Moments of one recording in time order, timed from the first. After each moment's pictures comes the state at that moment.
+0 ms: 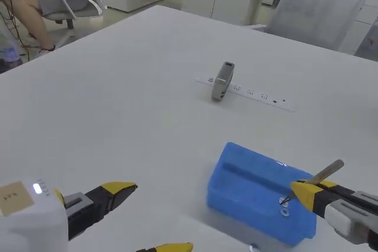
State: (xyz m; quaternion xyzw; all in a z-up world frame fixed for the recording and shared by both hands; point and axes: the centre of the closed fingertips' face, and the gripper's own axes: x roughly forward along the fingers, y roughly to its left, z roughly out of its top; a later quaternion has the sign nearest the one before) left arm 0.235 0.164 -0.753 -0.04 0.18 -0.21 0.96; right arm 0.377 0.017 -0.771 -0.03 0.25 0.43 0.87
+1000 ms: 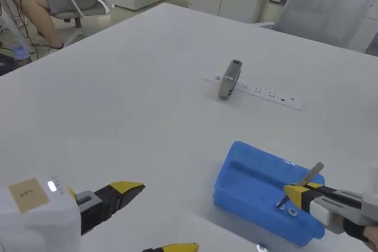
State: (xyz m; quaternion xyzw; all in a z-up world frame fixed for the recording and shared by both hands) left arm 0.234 0.163 -0.756 -0.03 0.19 -0.21 0.96; right arm 0.393 0.026 -0.815 -0.05 0.29 0.43 0.85
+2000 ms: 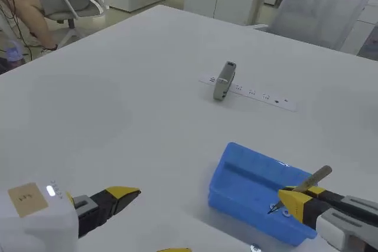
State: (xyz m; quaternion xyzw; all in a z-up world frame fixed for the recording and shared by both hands) left arm 0.232 0.161 -0.761 -0.02 0.20 -0.22 0.96; right arm 0.327 0.042 -0.759 -0.05 0.25 0.49 0.84
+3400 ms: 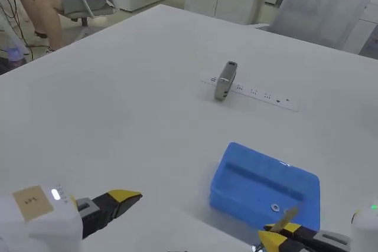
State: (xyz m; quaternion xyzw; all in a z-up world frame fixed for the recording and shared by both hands) left arm 0.231 0.162 -0.767 -0.01 0.21 -0.22 0.95; right arm 0.305 0.046 -0.820 -0.12 0.28 0.50 0.81
